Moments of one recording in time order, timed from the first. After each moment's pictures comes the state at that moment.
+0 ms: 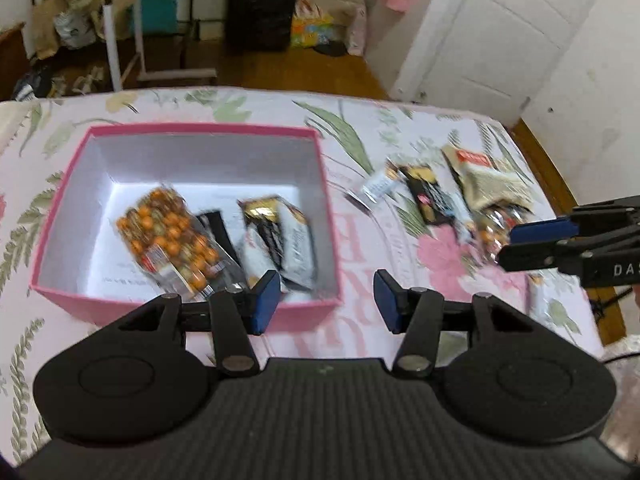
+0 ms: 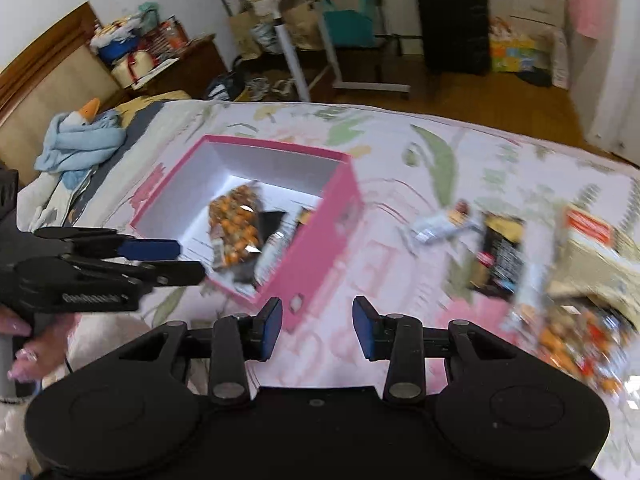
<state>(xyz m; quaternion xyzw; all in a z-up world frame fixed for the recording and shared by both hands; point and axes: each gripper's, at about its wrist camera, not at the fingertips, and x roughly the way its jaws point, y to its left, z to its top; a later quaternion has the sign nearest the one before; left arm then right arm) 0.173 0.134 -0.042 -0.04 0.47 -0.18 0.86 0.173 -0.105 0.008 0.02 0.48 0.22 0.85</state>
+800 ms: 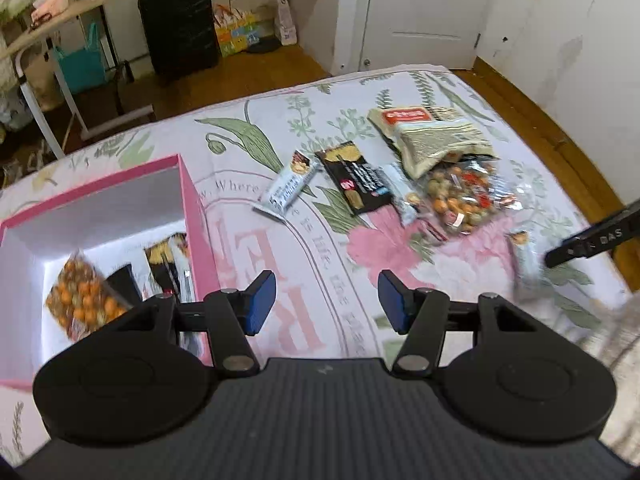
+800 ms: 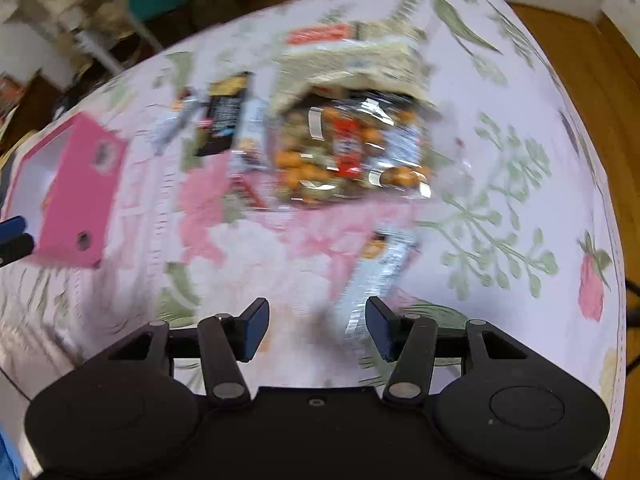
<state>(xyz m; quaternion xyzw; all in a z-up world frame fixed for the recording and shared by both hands) 0.180 0.001 -0.067 0.09 0.44 -0.24 0.86 0.135 -0.324 -0.091 0.14 0.59 0.02 0.80</state>
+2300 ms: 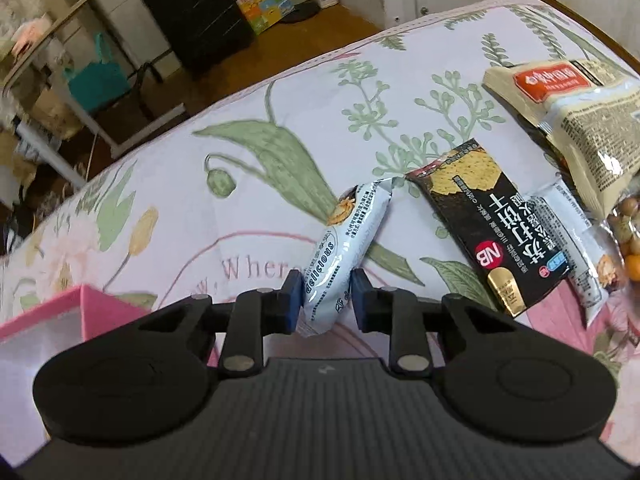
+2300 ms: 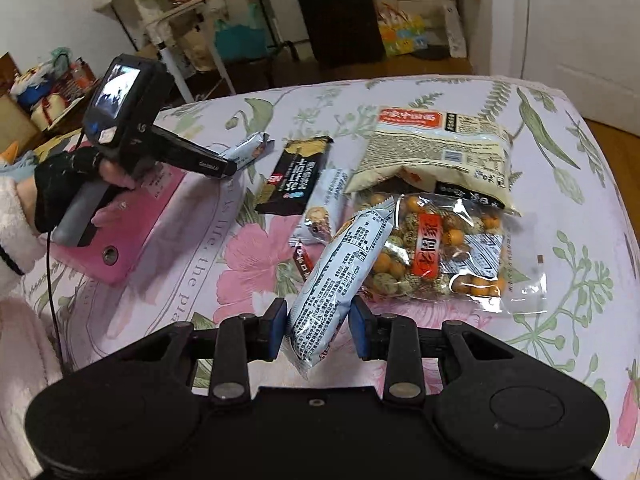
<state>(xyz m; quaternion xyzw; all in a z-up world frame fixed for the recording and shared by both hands) 0.350 -0.083 -0.187 0.21 0.47 -0.15 0.84 0.146 -0.281 -0.099 0.06 0.46 0.12 0.88</state>
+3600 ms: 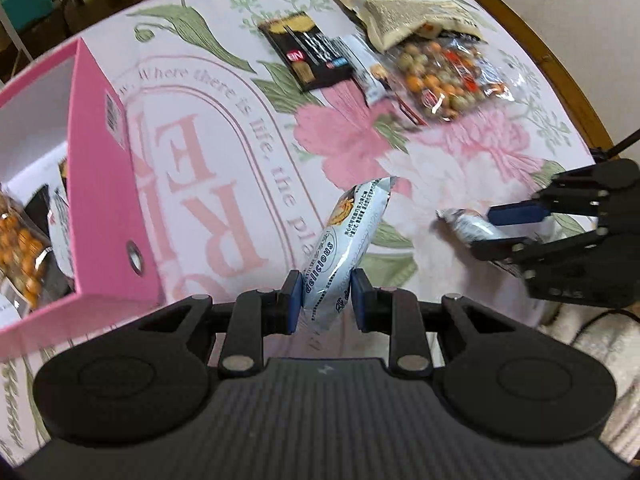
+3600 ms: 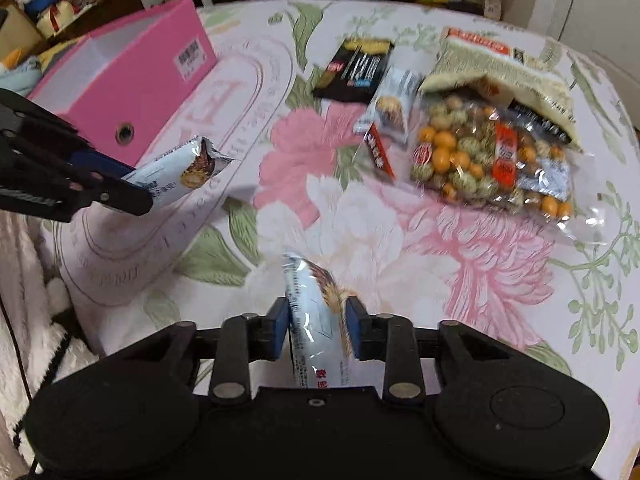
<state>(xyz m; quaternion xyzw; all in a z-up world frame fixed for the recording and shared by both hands) 0.173 -0.035 -0.141 0.12 0.57 -0.28 0.76 0.119 -0.217 -0.142 -0.02 0.56 0.14 0.82</state>
